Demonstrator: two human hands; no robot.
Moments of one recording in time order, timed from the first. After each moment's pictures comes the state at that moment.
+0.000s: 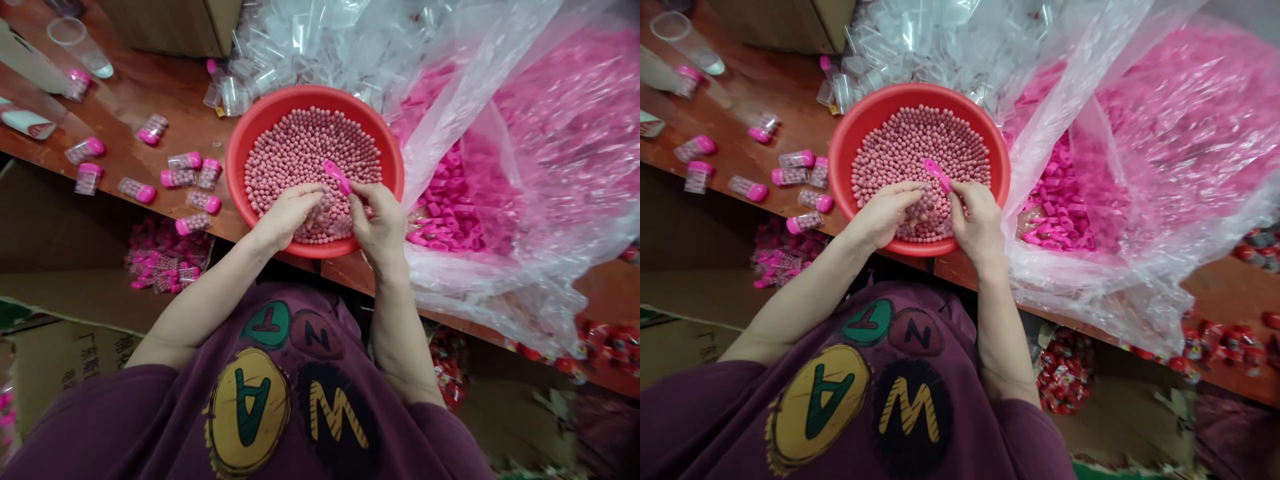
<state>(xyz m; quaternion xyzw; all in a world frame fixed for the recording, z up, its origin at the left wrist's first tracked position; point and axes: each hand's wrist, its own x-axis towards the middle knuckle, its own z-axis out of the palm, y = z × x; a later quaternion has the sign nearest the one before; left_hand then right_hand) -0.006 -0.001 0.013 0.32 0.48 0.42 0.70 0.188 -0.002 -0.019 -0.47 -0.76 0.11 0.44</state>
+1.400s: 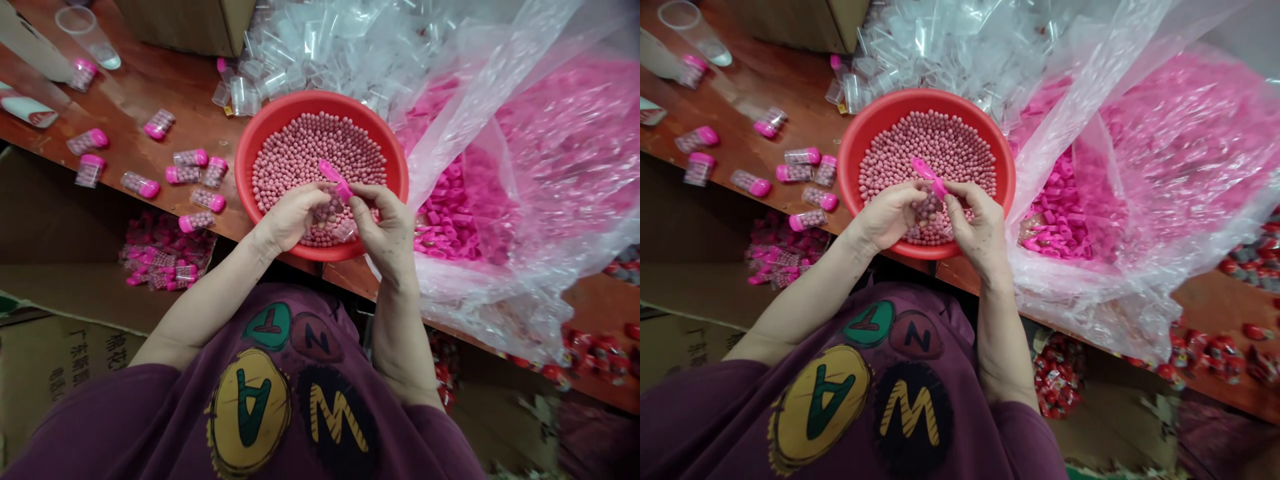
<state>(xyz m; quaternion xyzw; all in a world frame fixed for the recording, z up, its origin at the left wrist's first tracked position) -0.011 -0.002 0.025 0.23 0.37 0.46 0.77 0.168 -0.010 0.017 -0.46 -0.73 0.23 0.46</state>
